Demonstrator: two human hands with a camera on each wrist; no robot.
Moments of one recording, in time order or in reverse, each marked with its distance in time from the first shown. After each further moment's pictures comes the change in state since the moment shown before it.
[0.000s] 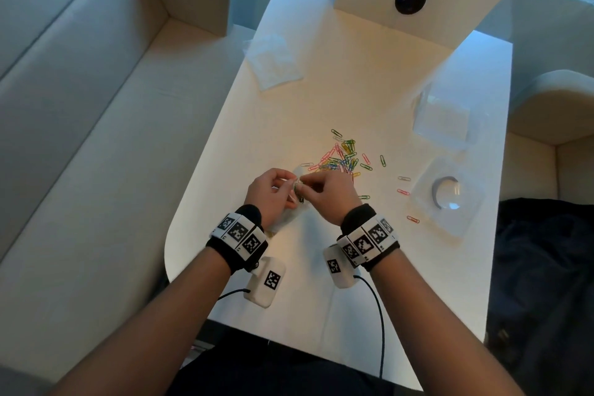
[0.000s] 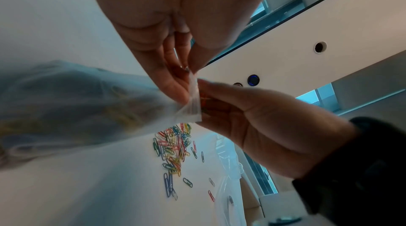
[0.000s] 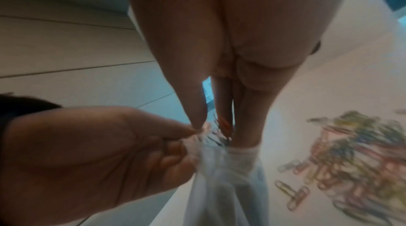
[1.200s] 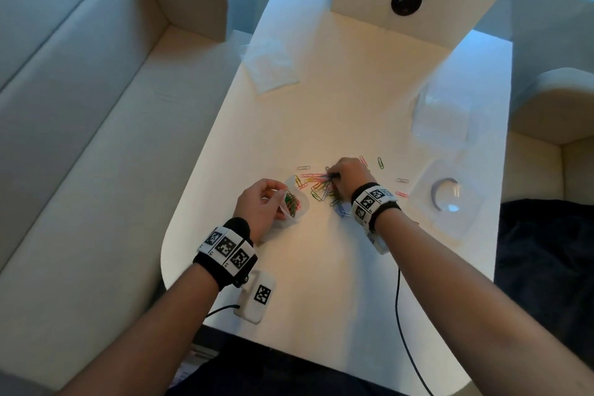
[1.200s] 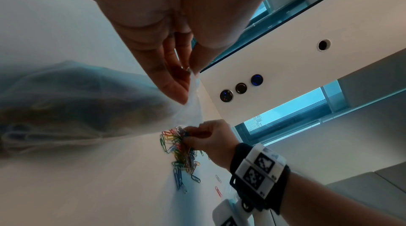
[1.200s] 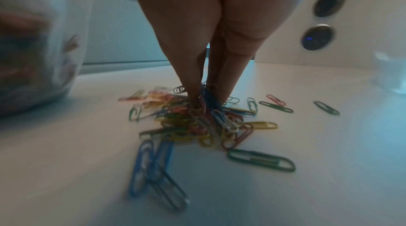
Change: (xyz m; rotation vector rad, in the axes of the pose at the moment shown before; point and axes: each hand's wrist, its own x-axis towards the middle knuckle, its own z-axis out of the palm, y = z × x) left_hand -0.014 -0.003 -0.004 0.051 0.024 -0.040; right_hand 0.065 0.089 -0.022 -0.499 -0.032 -0.028
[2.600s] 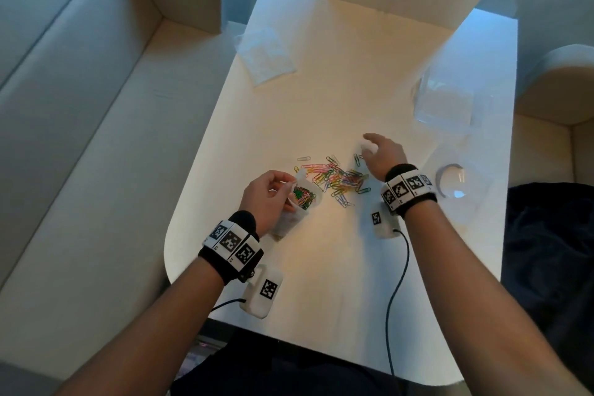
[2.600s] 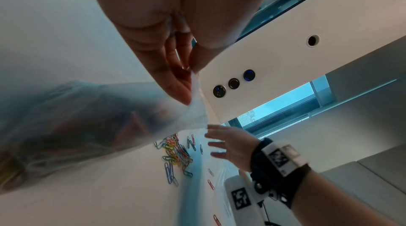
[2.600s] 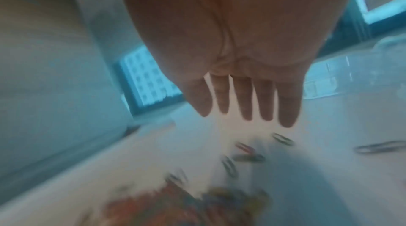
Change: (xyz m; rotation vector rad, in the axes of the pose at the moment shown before) left_hand -0.003 0.004 0.008 0.042 -0.041 0.050; right_hand -0.016 0.028 -0.041 0.350 0.093 0.376
